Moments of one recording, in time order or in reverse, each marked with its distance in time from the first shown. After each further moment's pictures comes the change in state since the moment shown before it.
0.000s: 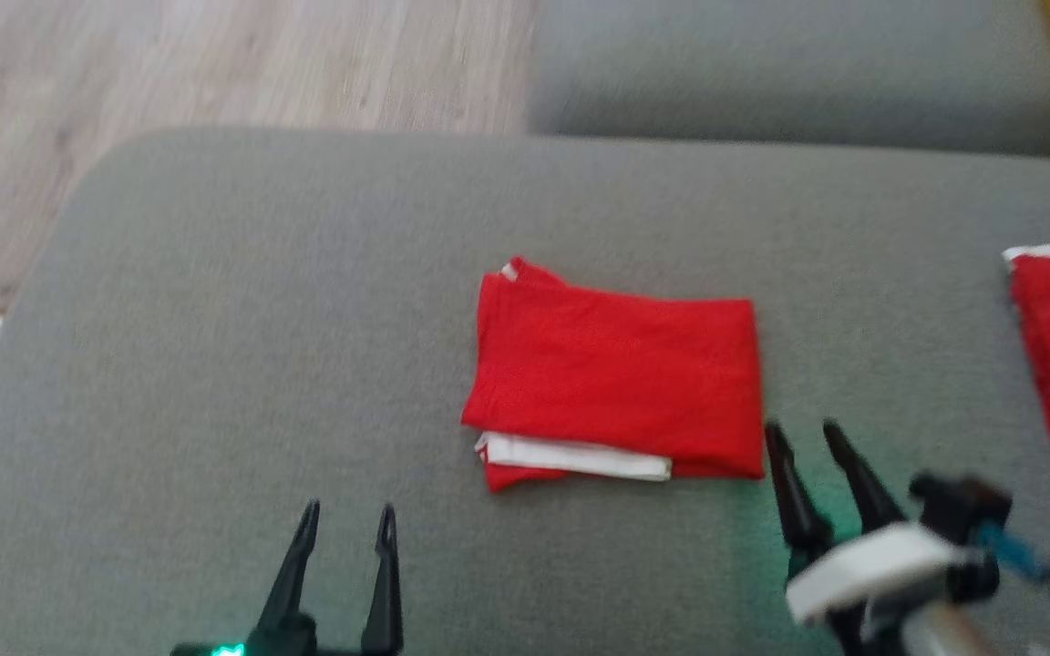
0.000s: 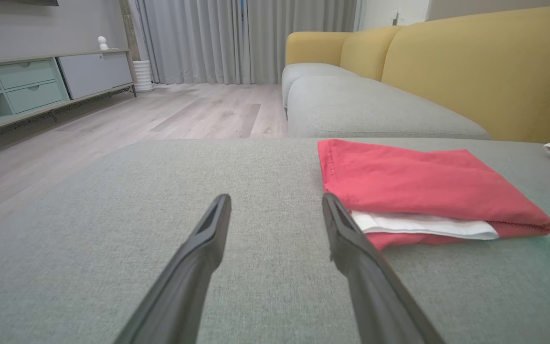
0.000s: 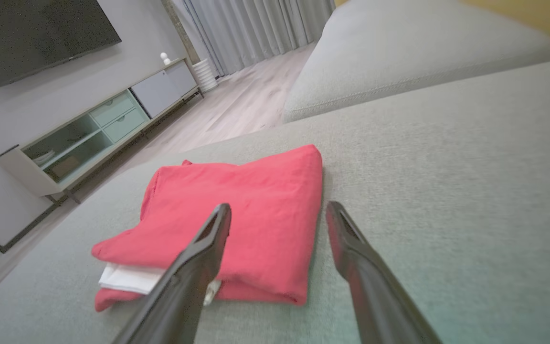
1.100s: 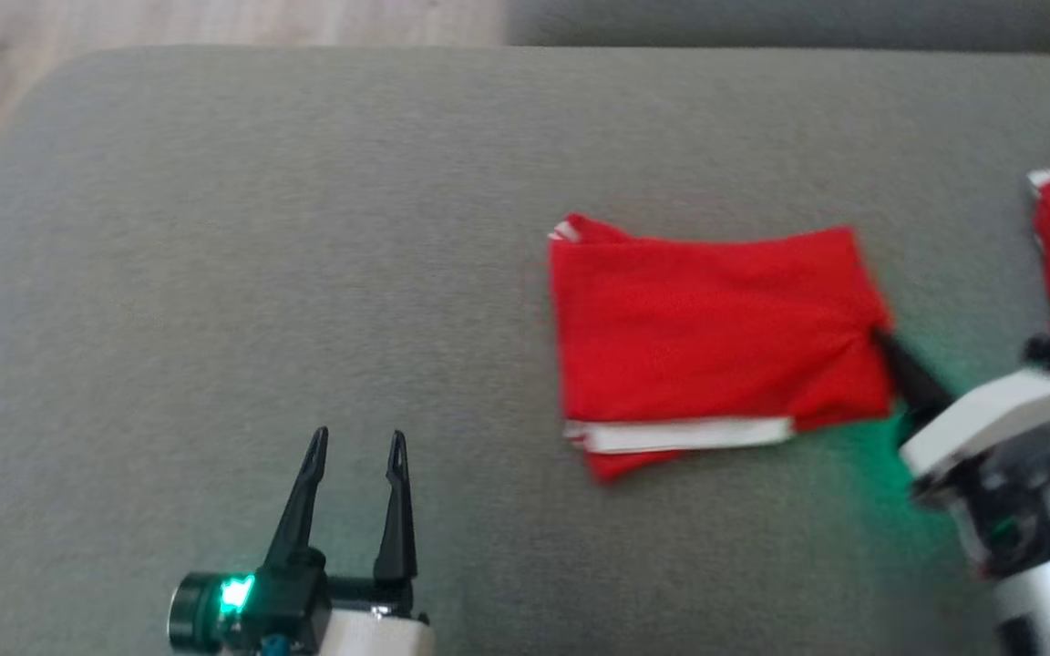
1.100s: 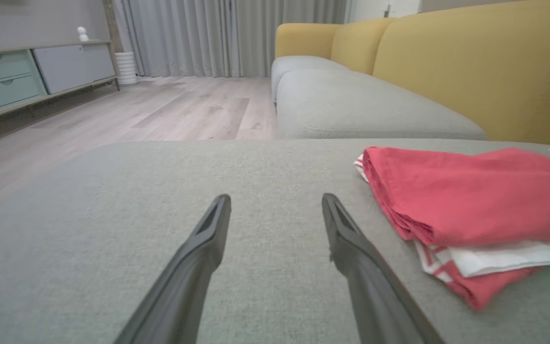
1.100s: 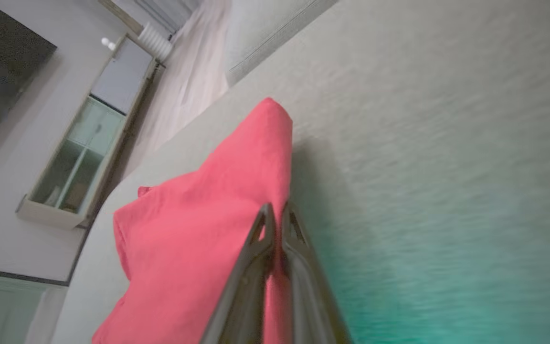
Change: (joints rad) left arm -0.119 -0.020 -0.030 -0.006 -0.015 0.033 0.000; right arm -0.218 -0.126 -0.102 0.046 0.465 0.000 0.438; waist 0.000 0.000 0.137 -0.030
